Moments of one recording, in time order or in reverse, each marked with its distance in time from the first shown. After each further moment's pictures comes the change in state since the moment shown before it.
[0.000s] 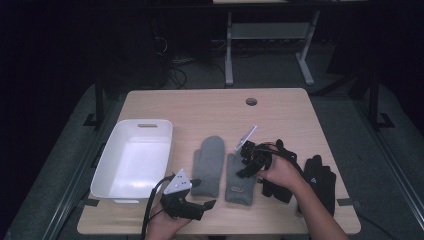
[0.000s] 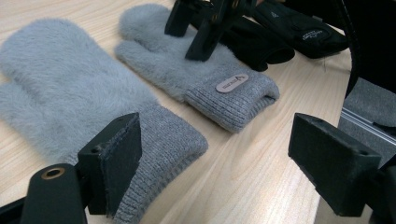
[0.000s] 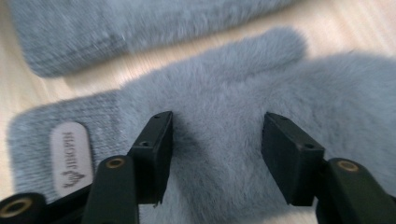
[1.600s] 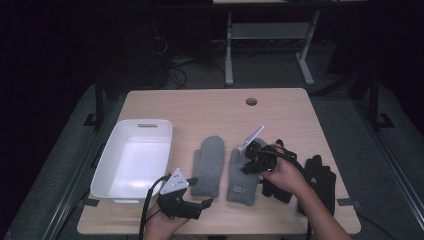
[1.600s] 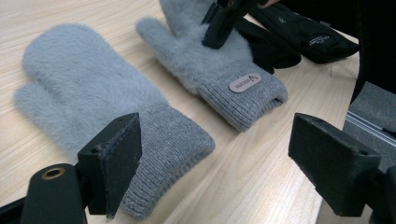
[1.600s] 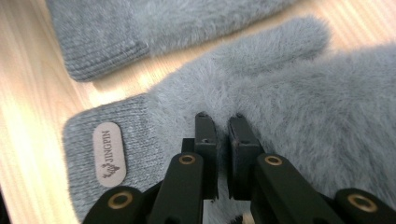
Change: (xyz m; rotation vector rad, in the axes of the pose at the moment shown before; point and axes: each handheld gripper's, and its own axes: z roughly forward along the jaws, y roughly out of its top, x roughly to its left) left arm 0.000 0.002 -0.008 -0.011 0.032 -0.003; right arm 0.014 -0.007 -0.027 -0.049 -0.025 0.057
